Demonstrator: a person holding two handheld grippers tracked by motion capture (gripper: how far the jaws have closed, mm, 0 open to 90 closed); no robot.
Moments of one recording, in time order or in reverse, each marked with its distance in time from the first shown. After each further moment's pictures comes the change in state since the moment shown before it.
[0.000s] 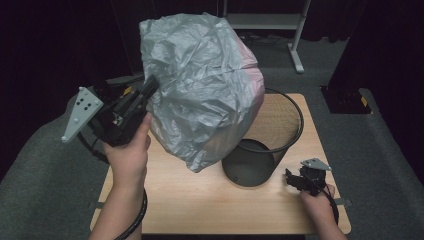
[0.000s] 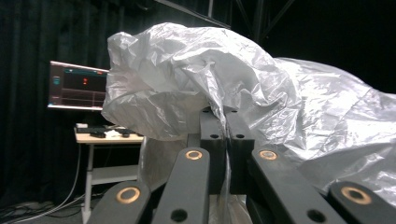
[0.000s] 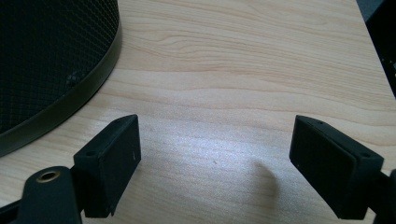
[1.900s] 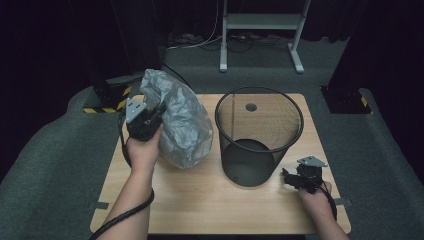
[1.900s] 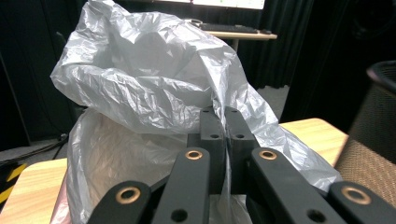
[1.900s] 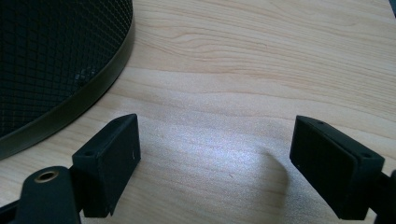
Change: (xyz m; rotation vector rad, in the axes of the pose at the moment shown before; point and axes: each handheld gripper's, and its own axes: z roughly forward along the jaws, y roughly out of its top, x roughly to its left) left arm 0.076 -0.137 0.063 0.435 0.262 0.050; right arm 0.001 0.004 0.010 0.022 0.049 -0.032
